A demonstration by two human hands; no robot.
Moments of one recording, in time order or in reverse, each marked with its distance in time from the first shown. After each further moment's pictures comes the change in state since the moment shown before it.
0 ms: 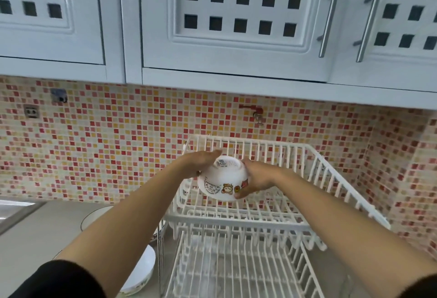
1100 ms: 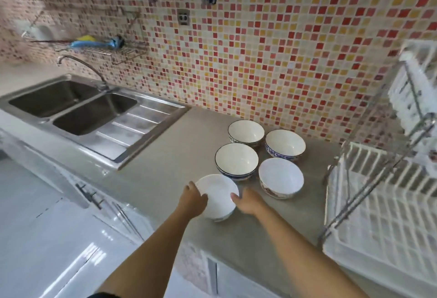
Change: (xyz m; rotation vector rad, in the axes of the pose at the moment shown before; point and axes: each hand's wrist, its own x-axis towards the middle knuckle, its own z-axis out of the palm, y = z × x) left_hand -0.175 -0.463 -0.083 0.218 0.457 -0.592; right_hand 0.072 -0.326 0.378 0.391 -0.353 0.032
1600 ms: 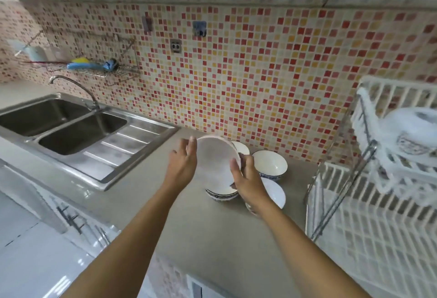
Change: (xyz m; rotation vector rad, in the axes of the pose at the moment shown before) left_hand -0.049 0.095 -0.108 -0.550 0.331 0.277; right_hand -0.073 -0.053 -0.089 0.652 0.324 -0.416
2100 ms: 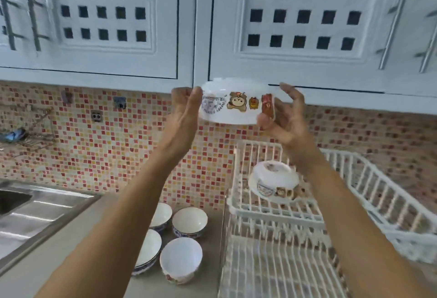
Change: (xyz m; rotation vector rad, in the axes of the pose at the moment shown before) left_hand -0.077 0.291 0.056 -0.451 -0.215 0.714; right_hand -0.098 -0.207 -0.286 -0.007 0.216 -0.634
